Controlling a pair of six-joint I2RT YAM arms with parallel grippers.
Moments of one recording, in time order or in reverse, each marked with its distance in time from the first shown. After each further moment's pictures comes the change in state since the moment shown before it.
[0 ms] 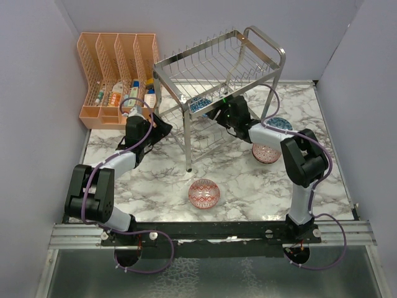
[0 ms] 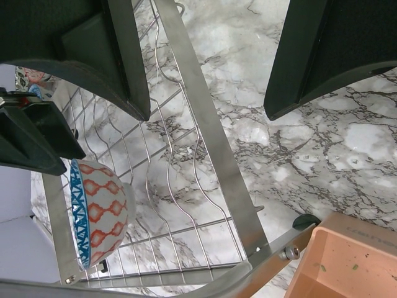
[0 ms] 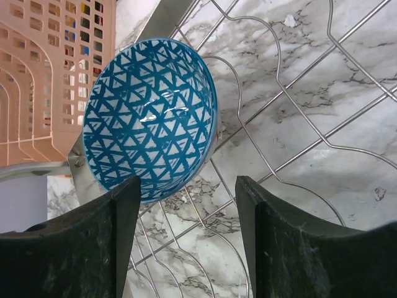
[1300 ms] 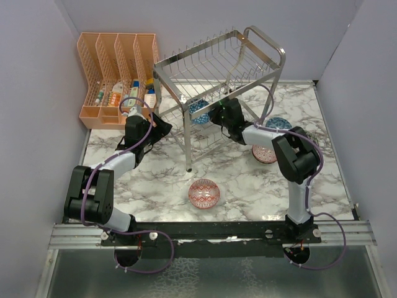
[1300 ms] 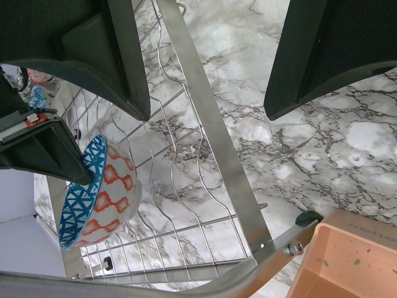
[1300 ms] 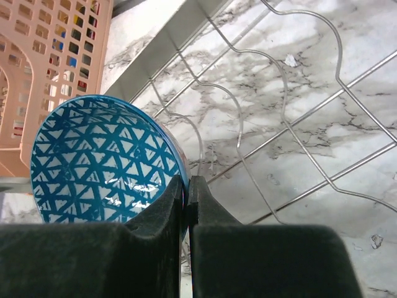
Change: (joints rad) left arm 0.000 -0.015 0.000 0.000 0.000 0.003; right arm 0.024 0.097 0.036 0.113 0.065 -0.093
